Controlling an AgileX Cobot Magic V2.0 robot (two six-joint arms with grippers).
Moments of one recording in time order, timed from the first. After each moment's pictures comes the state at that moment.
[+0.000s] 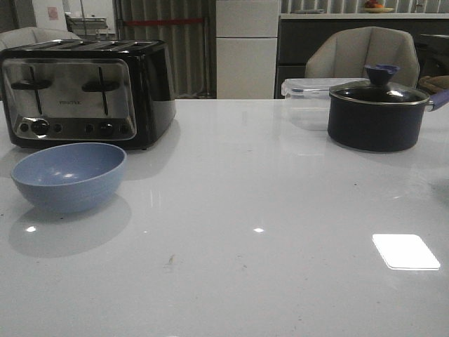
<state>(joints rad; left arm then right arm) -0.31 0.72 -0.61 -0.08 0.73 0.00 -0.47 1.88 -1.30 0.19 0.84 -0.12</state>
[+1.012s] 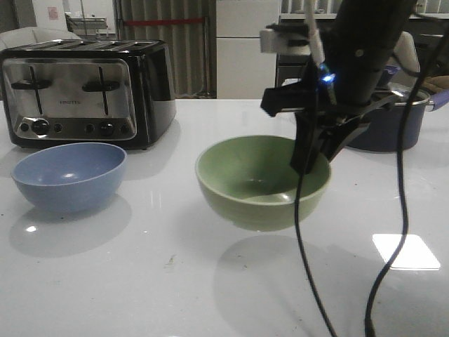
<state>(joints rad) -0.31 0.72 -0.61 -0.08 0.68 0.00 0.39 1.84 -1.36 0.17 0.84 -0.12</state>
